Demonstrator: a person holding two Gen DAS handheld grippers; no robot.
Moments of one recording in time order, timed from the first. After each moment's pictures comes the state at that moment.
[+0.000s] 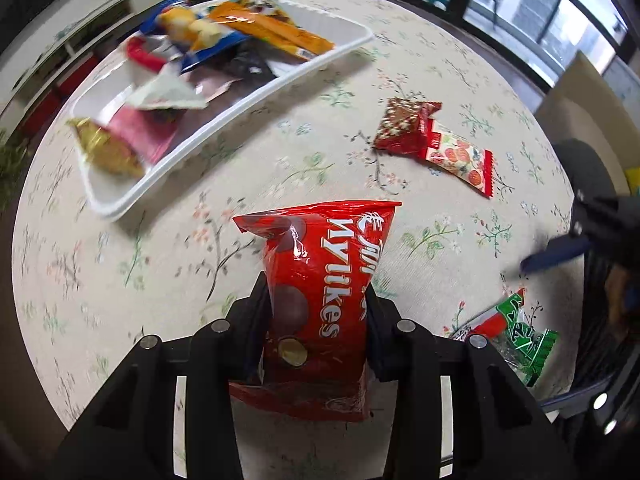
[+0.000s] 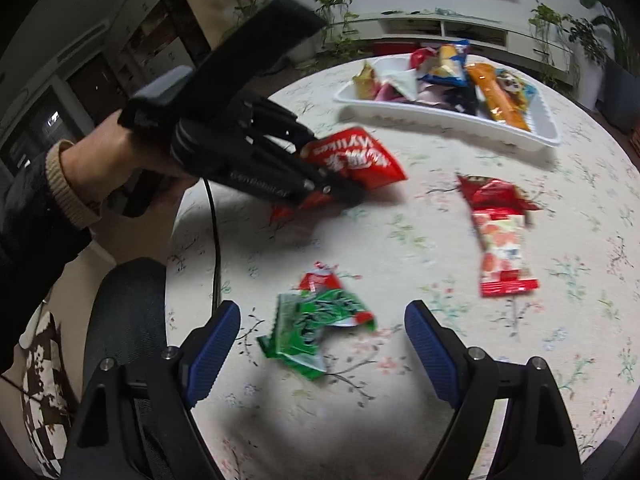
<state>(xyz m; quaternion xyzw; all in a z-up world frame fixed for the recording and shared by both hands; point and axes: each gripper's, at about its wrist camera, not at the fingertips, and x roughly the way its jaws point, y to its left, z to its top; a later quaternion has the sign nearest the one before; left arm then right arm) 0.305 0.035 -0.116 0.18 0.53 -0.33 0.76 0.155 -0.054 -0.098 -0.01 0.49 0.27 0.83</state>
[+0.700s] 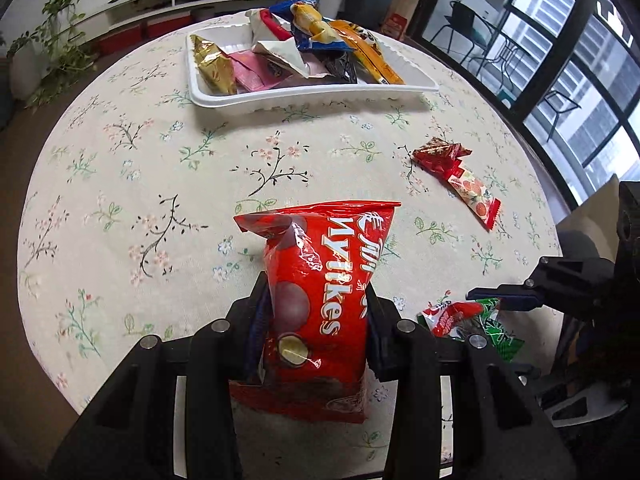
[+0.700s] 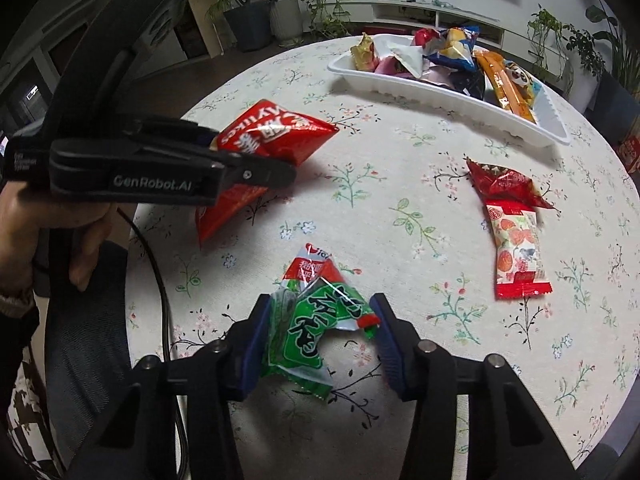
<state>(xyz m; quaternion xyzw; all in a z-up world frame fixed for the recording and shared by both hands) 0.251 0.094 -0.110 0.02 0.52 -0.22 0.83 0.169 -0.042 -0.120 -0.05 0.50 0.24 0.83</state>
